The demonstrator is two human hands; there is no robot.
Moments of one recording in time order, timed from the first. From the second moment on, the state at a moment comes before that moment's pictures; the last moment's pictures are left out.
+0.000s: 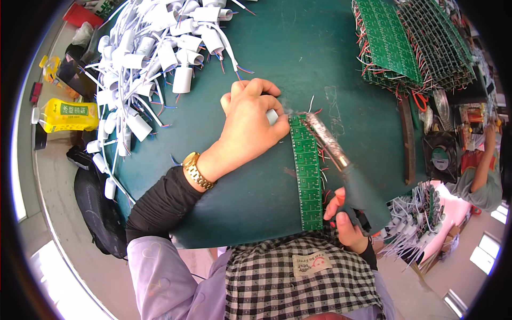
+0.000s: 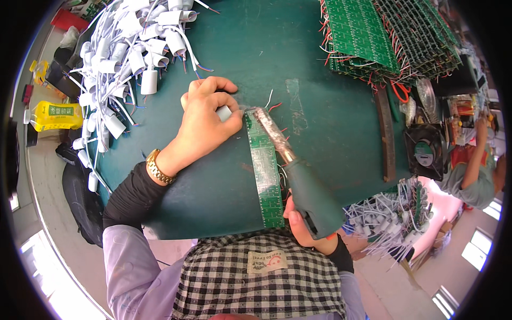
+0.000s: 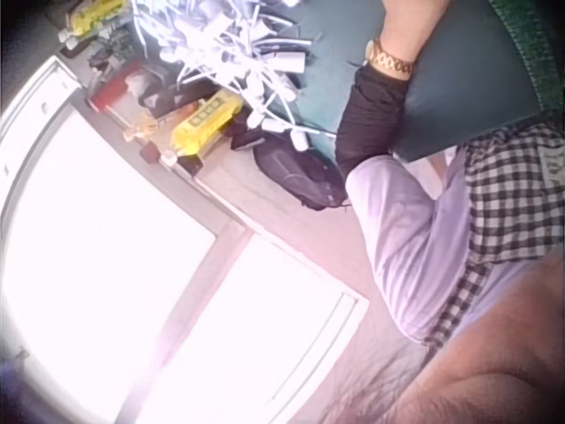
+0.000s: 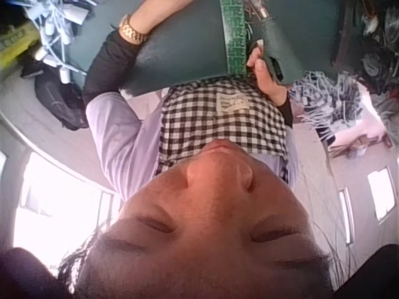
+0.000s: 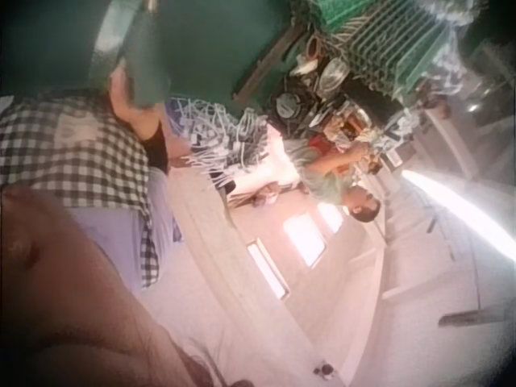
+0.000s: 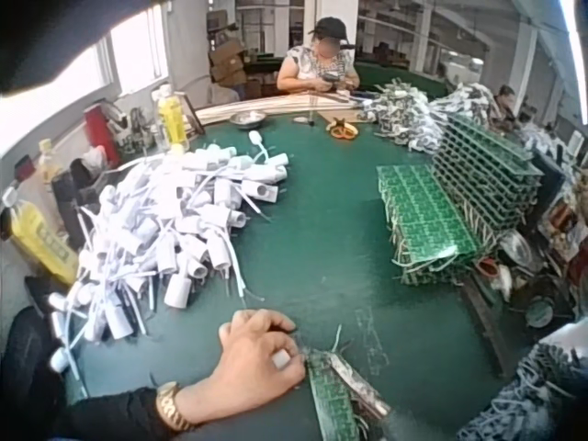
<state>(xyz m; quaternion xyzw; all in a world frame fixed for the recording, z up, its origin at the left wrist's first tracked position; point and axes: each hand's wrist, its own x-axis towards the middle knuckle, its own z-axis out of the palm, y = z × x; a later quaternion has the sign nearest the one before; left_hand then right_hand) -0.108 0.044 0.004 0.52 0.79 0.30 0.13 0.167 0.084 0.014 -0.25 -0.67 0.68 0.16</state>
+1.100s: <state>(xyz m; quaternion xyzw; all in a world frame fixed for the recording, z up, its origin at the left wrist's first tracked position) -0.107 0.038 0.010 0.52 0.75 0.37 0.15 0.178 0.080 0.006 -0.30 -0.55 0.69 0.35</state>
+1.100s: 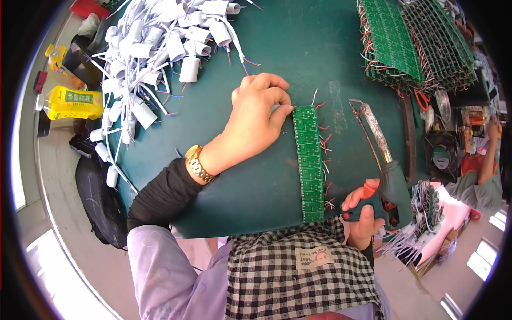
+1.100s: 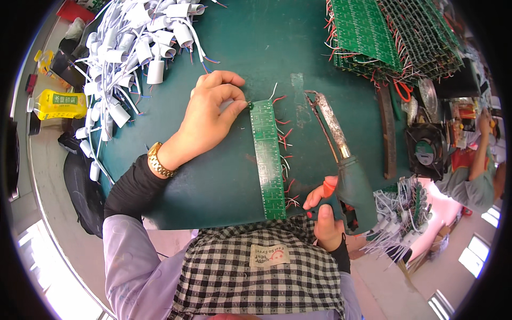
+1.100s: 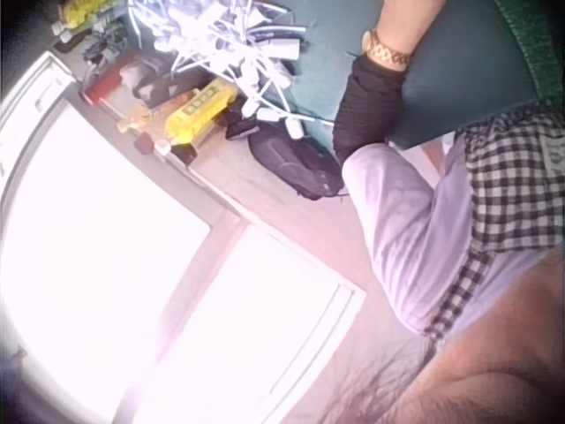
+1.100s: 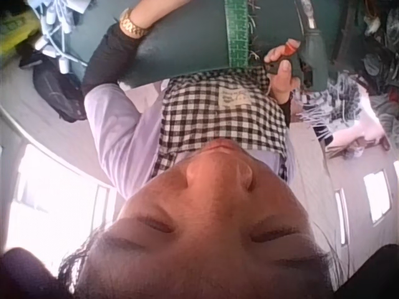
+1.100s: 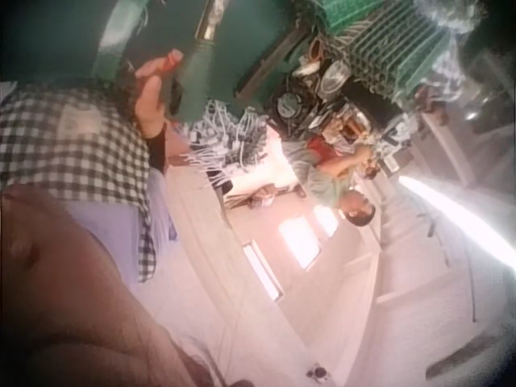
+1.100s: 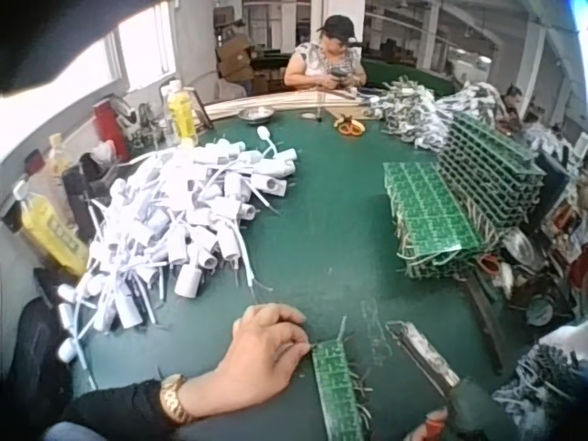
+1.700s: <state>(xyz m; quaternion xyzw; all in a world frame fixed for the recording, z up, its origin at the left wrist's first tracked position) -0.117 0.029 0.013 0.65 0.70 0.27 0.05 0.162 0.081 0.018 -0.29 -0.56 0.72 0.28</state>
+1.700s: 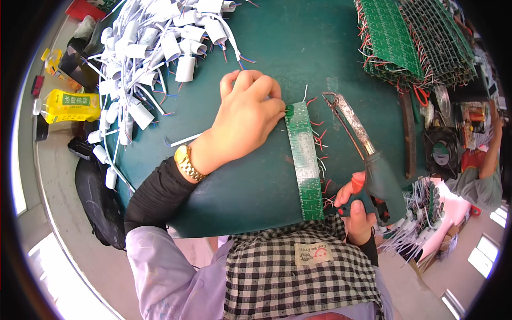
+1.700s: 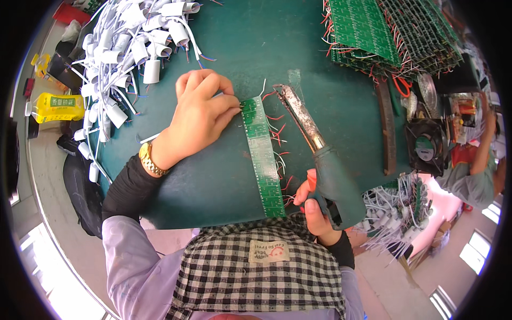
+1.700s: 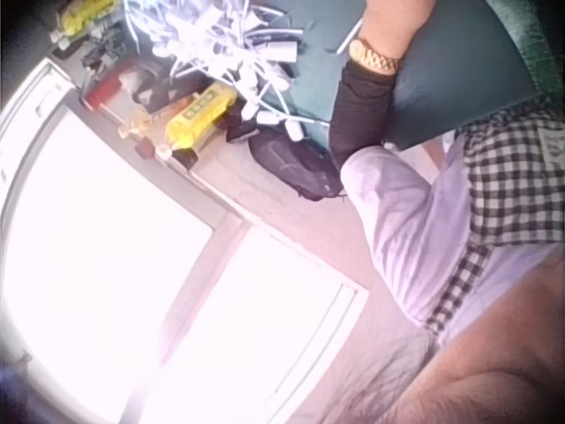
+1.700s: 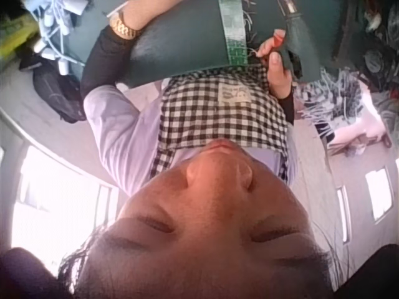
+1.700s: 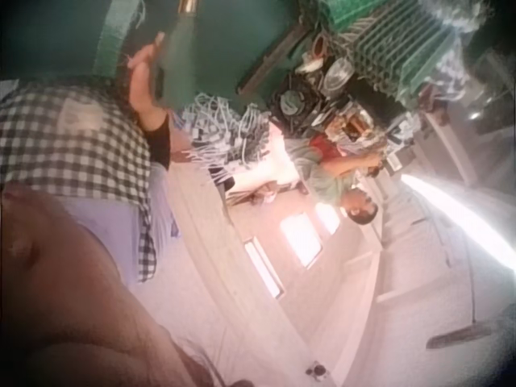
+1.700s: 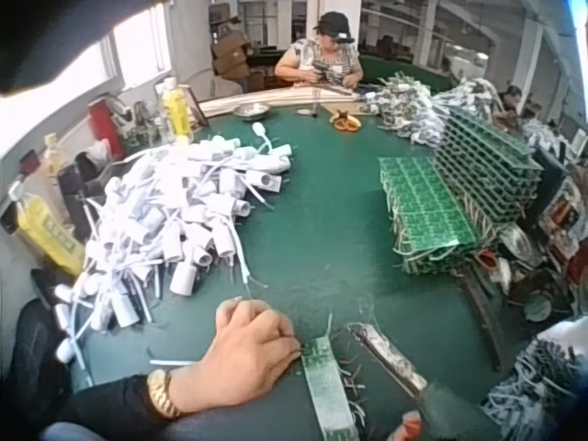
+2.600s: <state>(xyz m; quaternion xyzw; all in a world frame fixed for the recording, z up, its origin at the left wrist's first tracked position) -0.128 0.030 0.003 0.64 0.70 0.30 0.06 0.162 0.088 0.019 -0.24 -0.68 0.68 0.12</state>
